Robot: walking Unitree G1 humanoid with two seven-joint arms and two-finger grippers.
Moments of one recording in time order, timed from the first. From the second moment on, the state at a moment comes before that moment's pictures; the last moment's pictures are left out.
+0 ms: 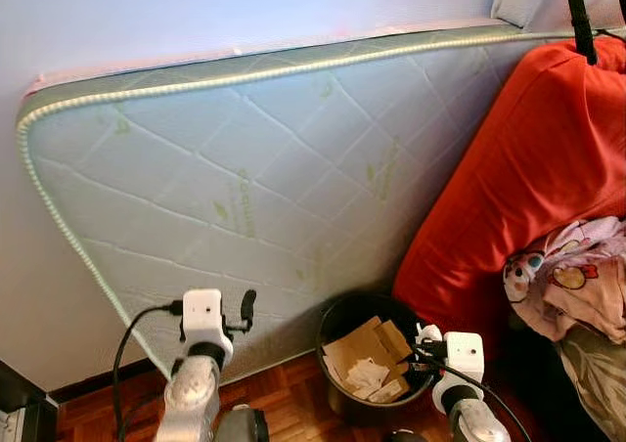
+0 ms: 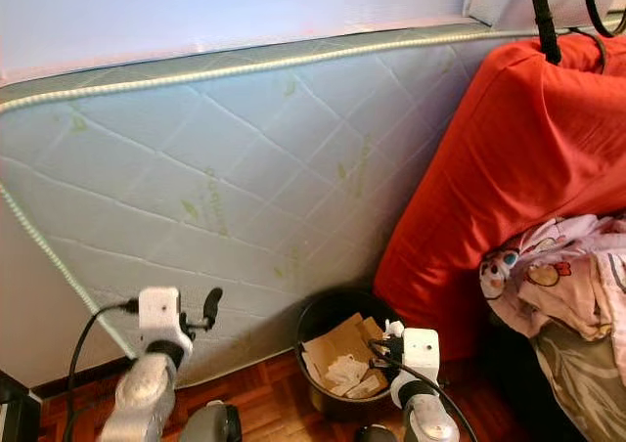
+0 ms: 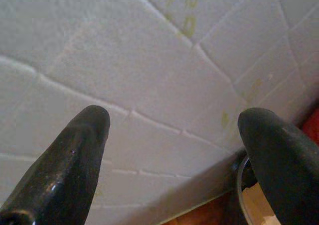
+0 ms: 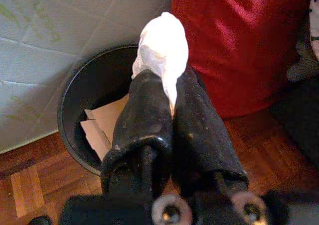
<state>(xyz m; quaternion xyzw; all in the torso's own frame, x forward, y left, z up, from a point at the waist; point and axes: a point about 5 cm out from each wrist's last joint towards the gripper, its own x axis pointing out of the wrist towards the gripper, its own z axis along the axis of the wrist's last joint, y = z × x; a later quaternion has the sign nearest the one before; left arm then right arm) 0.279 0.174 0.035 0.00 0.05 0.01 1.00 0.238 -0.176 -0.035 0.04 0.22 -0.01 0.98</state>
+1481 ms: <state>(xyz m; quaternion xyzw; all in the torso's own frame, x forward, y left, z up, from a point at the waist) 0.298 0.162 0.053 0.01 0.04 -0.04 1.00 0.264 -0.180 -0.022 0.03 0.23 -0.02 0.97</state>
